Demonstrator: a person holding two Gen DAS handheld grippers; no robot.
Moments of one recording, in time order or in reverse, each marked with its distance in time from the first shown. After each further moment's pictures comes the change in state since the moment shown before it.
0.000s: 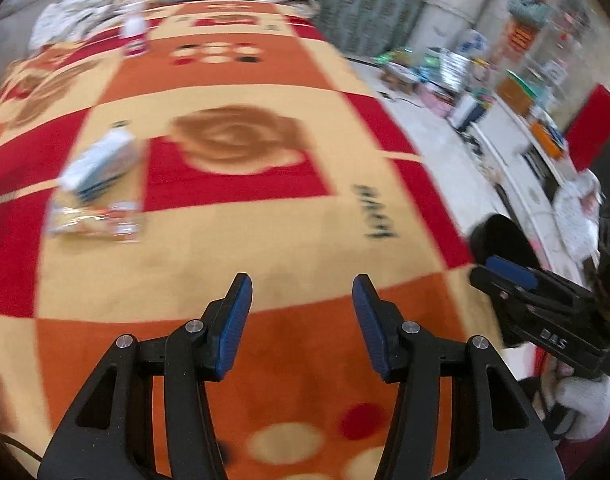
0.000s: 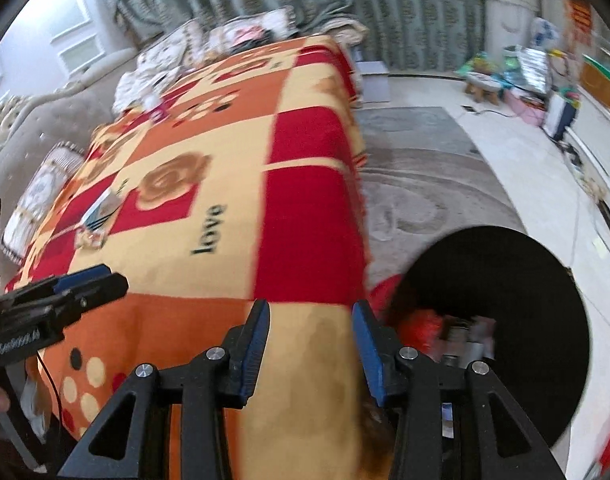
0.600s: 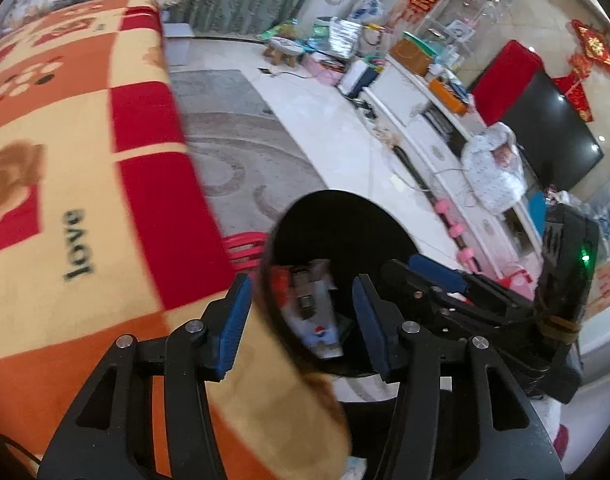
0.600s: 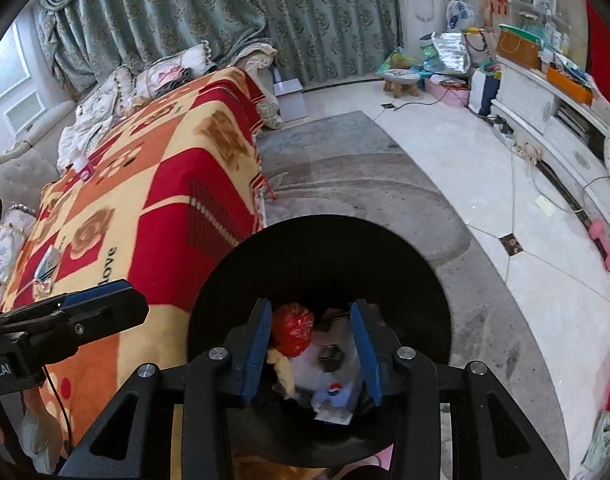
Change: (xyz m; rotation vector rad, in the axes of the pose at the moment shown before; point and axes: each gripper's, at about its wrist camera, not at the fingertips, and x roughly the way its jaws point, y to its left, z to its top) left arm 0.038 -0.187 0.013 0.178 0.079 -0.333; right arm -0.060 -0.123 -0.027 0.202 -0.089 -0.158
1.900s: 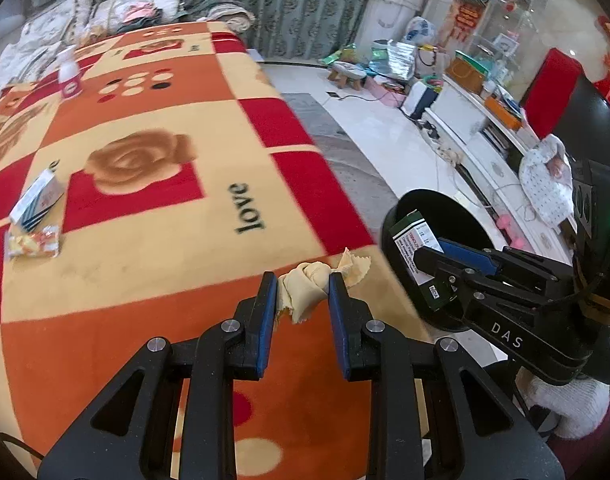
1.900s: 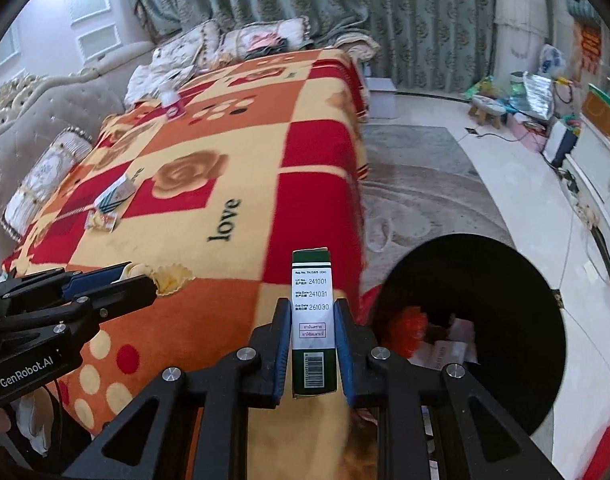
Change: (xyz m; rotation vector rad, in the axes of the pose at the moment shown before) left arm -0.067 0.052 -0.042 -0.003 -0.086 0.218; right arm 0.006 0.121 -0.016 -0.249 0.029 0.120
